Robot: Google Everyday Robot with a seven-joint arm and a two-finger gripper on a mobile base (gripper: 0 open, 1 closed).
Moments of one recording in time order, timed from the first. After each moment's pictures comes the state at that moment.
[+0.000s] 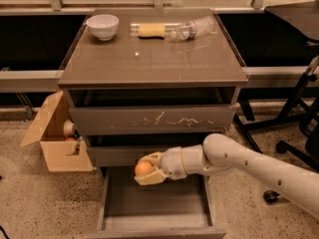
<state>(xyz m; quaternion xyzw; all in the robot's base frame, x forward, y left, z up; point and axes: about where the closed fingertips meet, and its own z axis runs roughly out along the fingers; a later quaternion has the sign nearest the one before) 0.503 0.042 0.586 -0.52 0.65 0.41 0.37</state>
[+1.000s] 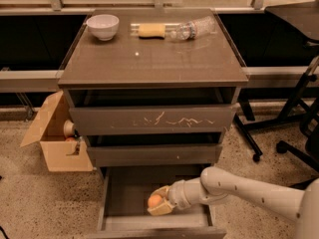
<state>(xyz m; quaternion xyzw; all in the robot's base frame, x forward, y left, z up) 0.472 0.004 0.396 -0.50 0.72 0.39 0.29</state>
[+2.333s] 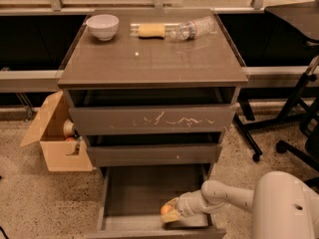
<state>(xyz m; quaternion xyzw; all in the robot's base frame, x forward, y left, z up) 0.494 -0.047 0.222 -0.45 0.79 0.35 0.22</state>
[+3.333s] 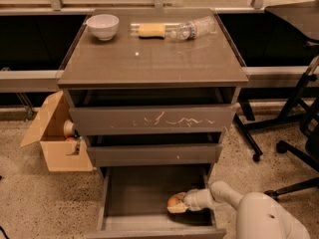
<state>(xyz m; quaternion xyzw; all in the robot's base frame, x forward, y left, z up) 0.553 -0.088 0.149 -0.41 0.78 0.38 0.27</state>
